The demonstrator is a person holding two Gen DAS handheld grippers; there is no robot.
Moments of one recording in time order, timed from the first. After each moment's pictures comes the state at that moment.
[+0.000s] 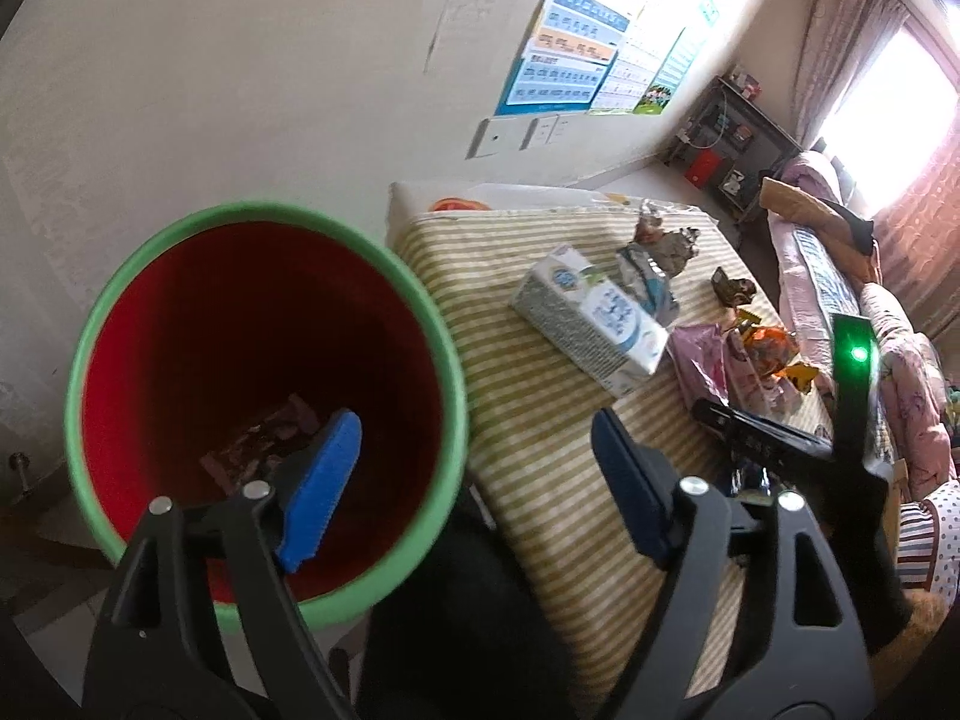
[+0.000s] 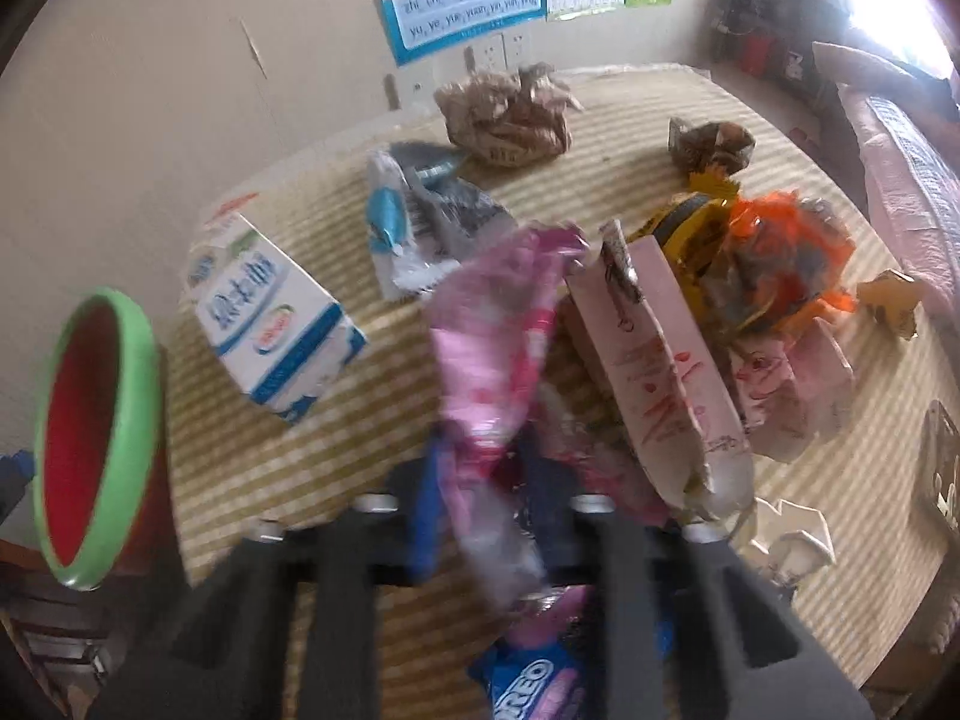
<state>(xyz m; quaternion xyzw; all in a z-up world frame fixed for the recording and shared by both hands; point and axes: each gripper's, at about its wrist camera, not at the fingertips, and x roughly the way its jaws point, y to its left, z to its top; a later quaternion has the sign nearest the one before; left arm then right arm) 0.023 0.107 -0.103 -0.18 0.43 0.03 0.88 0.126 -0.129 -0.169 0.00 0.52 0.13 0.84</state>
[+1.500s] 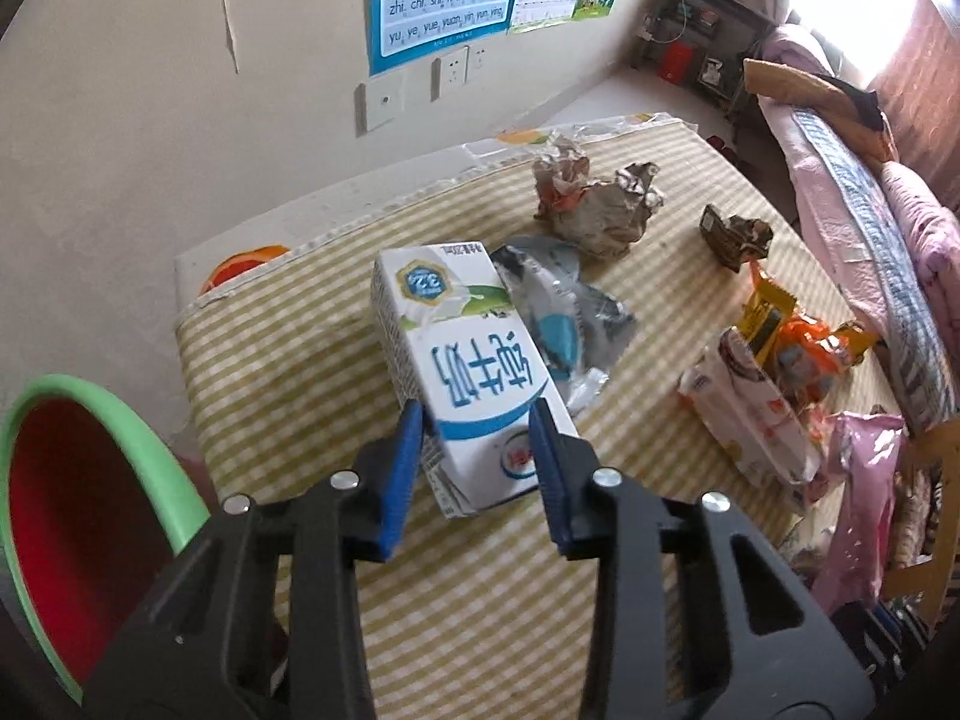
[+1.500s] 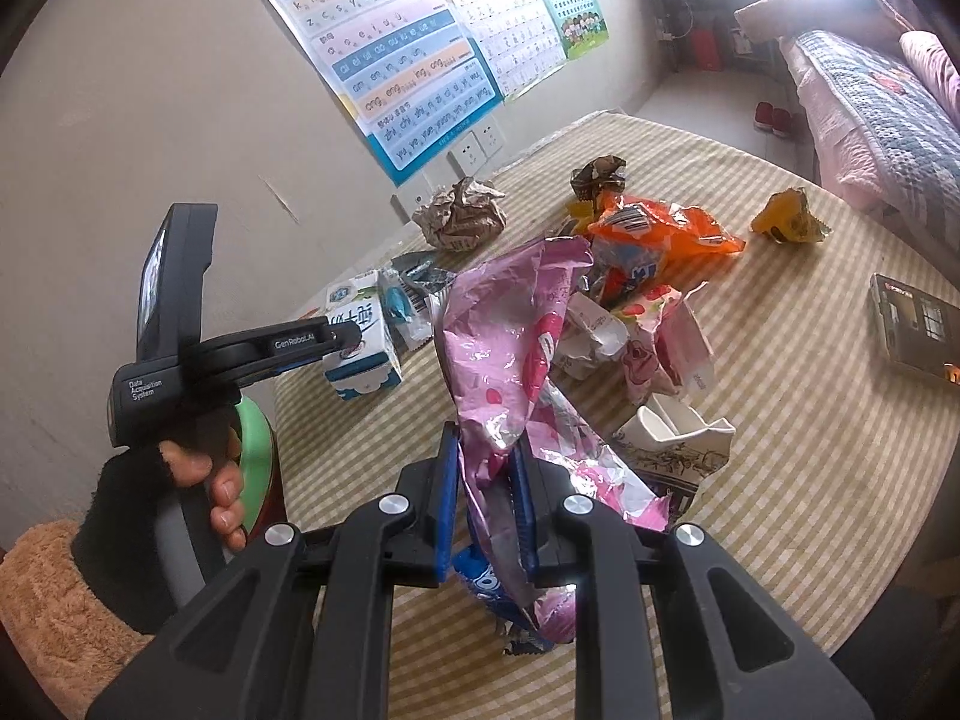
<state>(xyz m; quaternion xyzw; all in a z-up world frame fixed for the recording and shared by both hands) 0.171 -0.003 -0.137 -0.04 0.50 0.00 0.86 0.044 -0.212 -0.116 0.16 0.44 0.14 0.87</state>
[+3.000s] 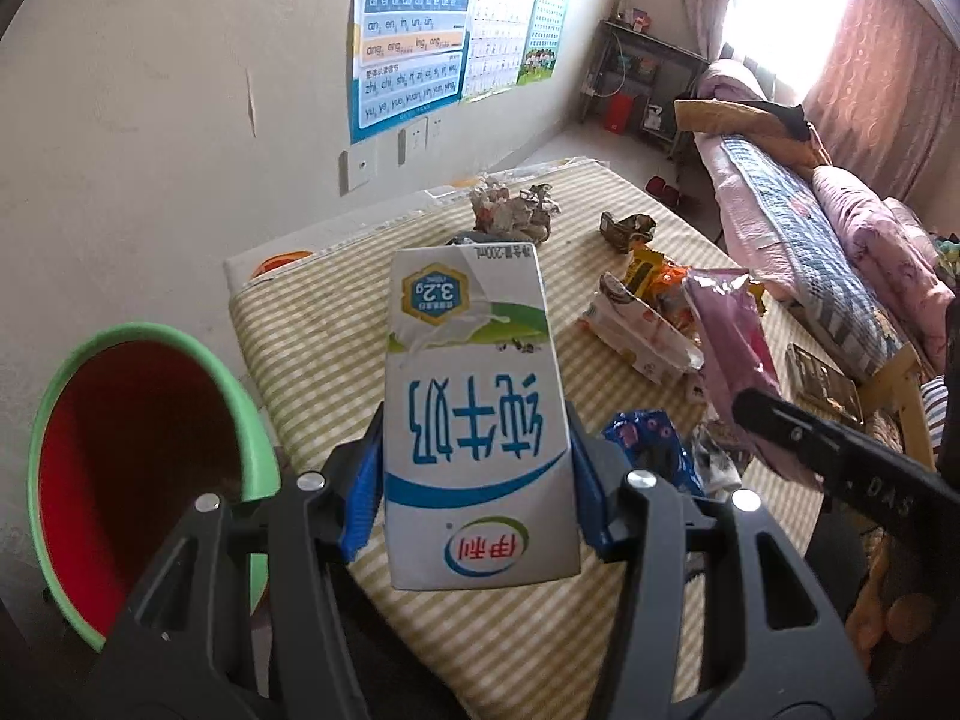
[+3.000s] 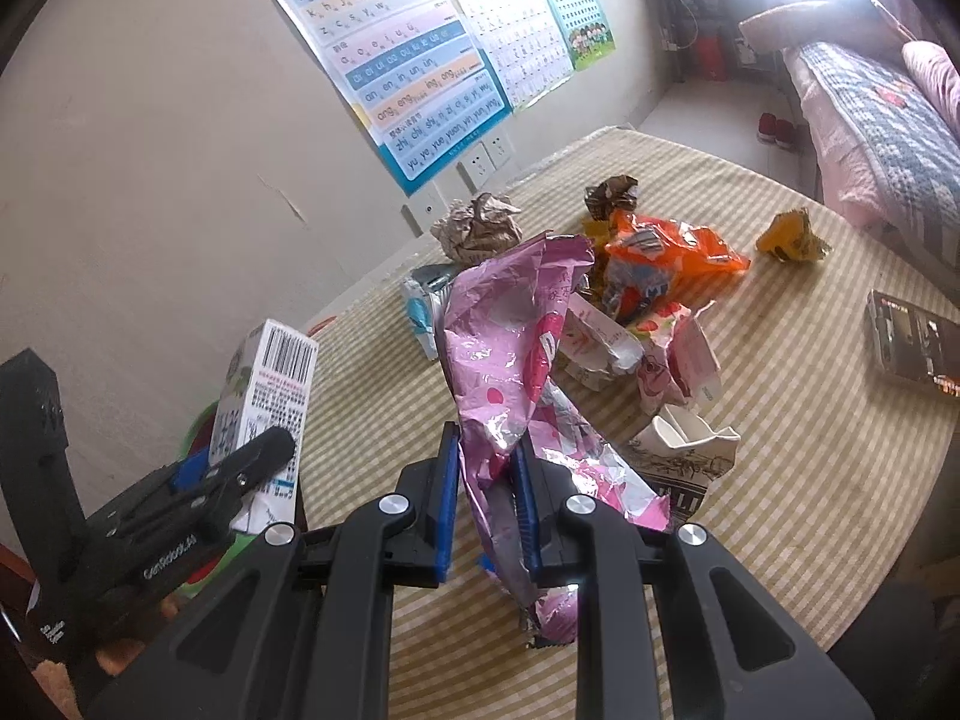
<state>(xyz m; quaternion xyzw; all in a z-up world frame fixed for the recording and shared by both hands) 0.047 -0.003 -0.090 -0.04 0.42 -0.06 0.91 0.036 -0.203 -0.097 0.15 0.43 0.14 0.88</state>
